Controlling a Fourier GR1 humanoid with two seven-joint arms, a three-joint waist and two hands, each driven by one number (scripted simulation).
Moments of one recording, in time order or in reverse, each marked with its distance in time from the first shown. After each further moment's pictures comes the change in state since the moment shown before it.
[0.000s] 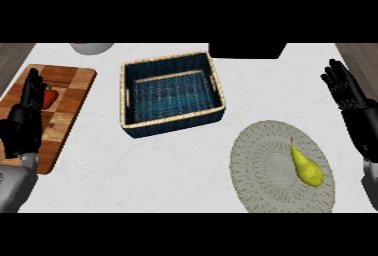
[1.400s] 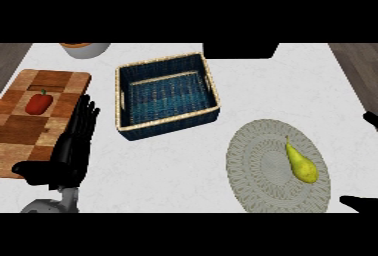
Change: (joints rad) left arm 0.194 -0.208 -0.131 -0.321 0.072 -0.024 0.086; right arm 0.411 -0.254 -0.055 -0.454 0.522 -0.041 0.516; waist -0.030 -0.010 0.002
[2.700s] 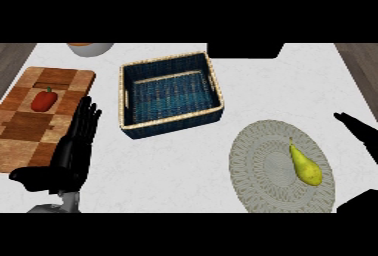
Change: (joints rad) left arm 0.035 -0.068 0.046 -0.046 -0.076 -0.064 0.032; right arm -0.248 0.033 0.095 -0.013 -0.048 0.455 0.469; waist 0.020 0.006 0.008
